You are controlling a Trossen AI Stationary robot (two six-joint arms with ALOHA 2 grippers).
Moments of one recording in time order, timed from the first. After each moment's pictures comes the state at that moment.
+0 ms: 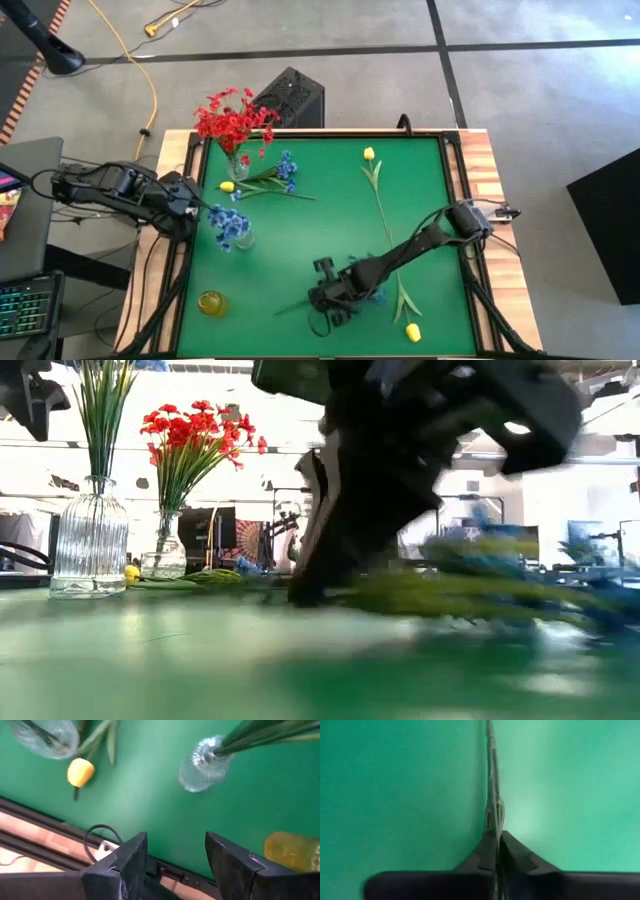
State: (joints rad) left arm -0.21 0.70 1.03 -1.57 -0.16 -0.61; right arm 0.45 2.14 1.56 -0.45 0.15 0.07
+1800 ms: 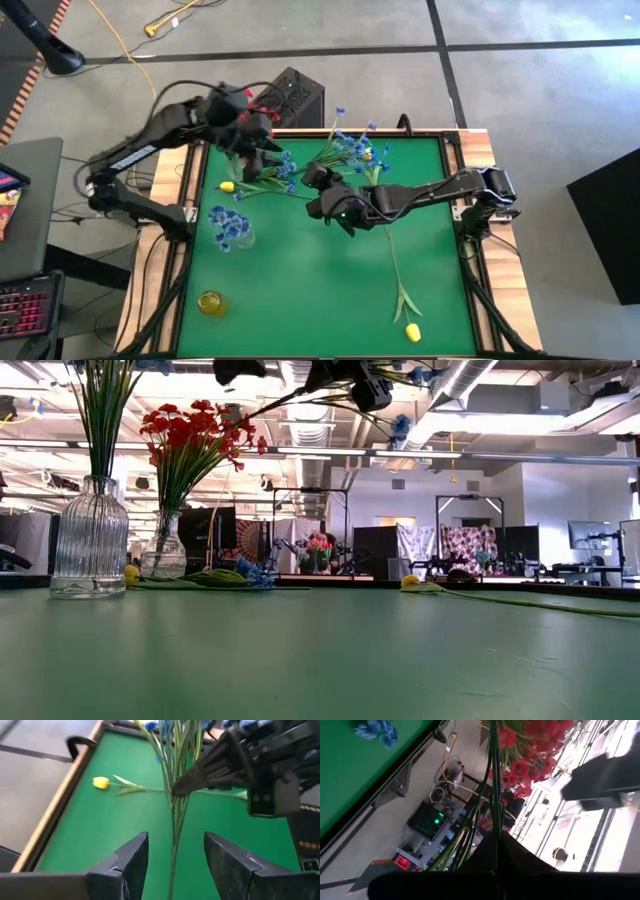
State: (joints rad) left arm 0.43 1.34 1.64 -0.99 0.31 0.07; right arm 0.14 1.78 1.56 -0.18 1.05 -1.66
